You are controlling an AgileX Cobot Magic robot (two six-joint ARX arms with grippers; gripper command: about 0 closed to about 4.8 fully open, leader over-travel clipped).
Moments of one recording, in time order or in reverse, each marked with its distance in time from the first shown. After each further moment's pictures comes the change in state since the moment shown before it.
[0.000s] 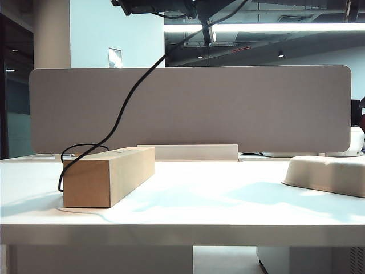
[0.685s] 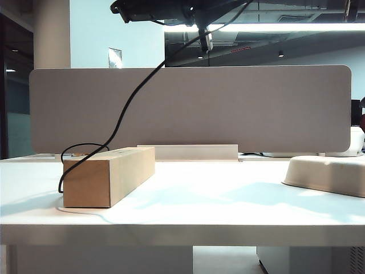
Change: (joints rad) left arm 0.018 0.021 0.000 0.006 0.004 -0.004; right arm 0.000 0.000 0.000 0.000 -0.018 0.000
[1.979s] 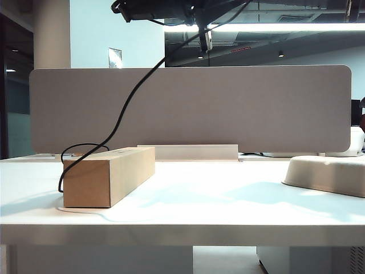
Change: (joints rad) left arm 0.000 0.000 -0.002 0.071 -0.017 -0.098; right arm 0.000 0.000 0.000 -0.001 0.028 -0.005
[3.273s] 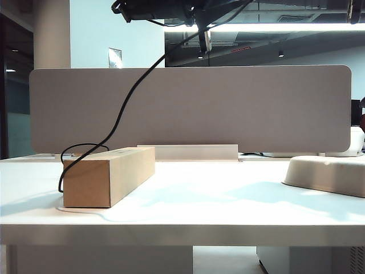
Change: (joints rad) left arm 0.000 0.000 -0.002 0.015 -0.008 -0.029; right arm -0.002 0.000 0.000 -0.040 0.008 -0.066
